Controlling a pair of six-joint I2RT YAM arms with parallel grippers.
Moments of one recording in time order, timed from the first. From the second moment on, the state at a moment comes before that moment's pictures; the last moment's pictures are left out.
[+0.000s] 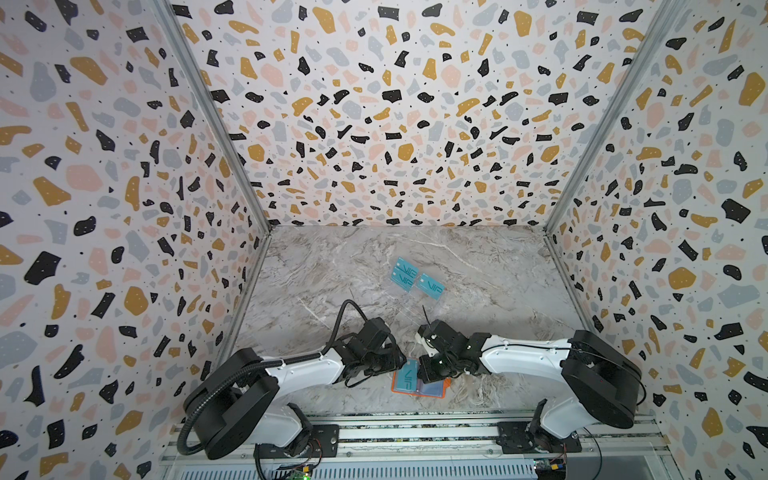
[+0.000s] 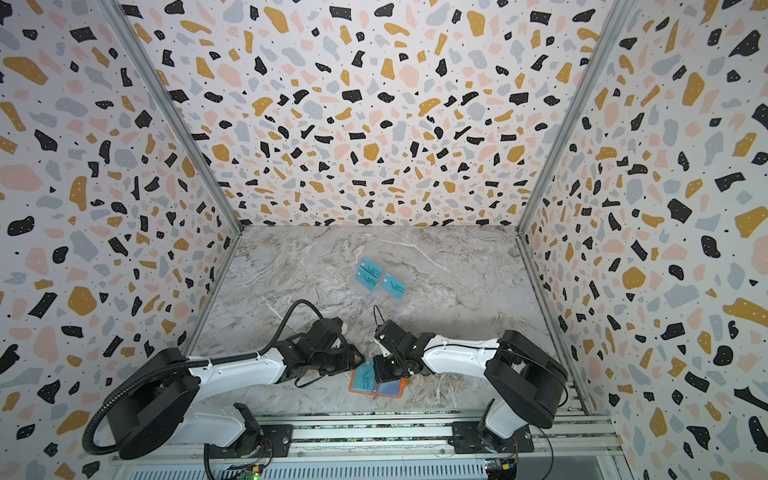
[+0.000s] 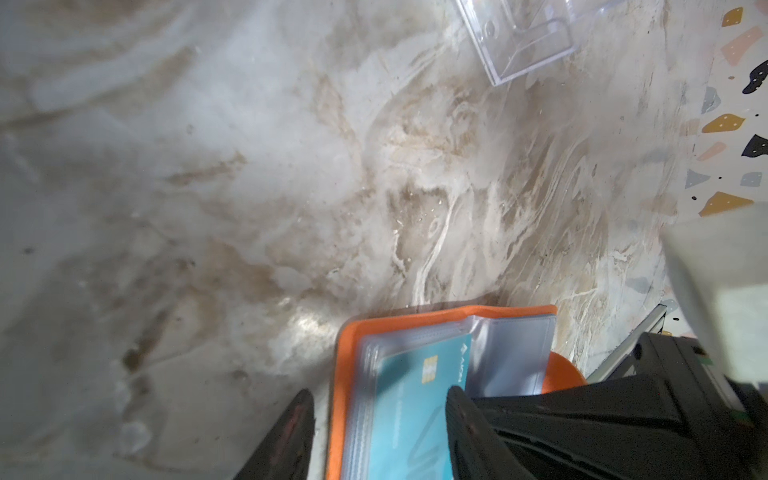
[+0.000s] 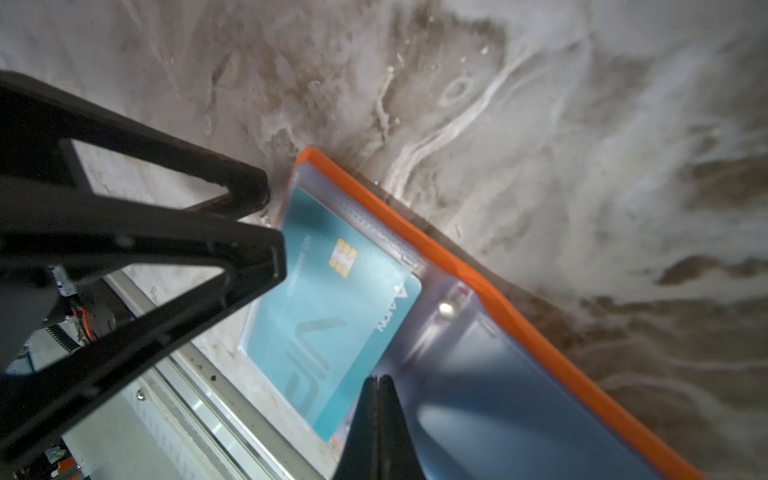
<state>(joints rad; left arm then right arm) -0.80 1.37 0.51 -0.07 0.25 -0.92 0.98 1.54 0.72 -0.26 -0.30 0.69</state>
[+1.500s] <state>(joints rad) -0.80 1.38 0.55 -0.17 0.33 -0.89 0.95 1.48 0.62 -0.19 -0.32 0.65</state>
